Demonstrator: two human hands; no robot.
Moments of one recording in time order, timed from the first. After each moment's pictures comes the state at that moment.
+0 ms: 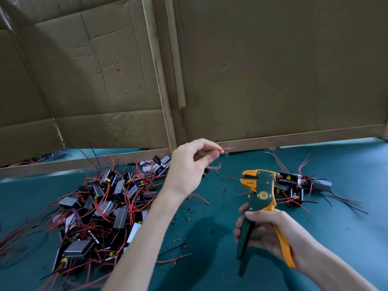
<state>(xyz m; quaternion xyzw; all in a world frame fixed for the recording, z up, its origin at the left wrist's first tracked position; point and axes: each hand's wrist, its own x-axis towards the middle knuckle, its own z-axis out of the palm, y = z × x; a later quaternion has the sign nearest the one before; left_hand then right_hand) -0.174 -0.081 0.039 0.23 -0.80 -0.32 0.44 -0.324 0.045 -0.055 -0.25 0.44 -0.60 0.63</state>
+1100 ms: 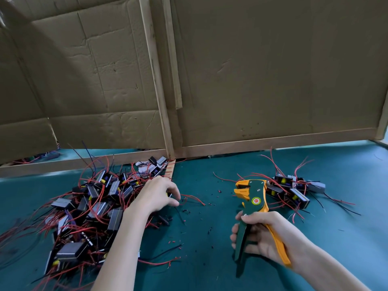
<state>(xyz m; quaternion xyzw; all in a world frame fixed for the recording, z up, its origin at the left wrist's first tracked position) -0.124 -0.162 -0.032 0.42 -0.89 -0.14 0.10 -0.334 0.037 -0.064 -0.19 0.45 -0.56 0.67</state>
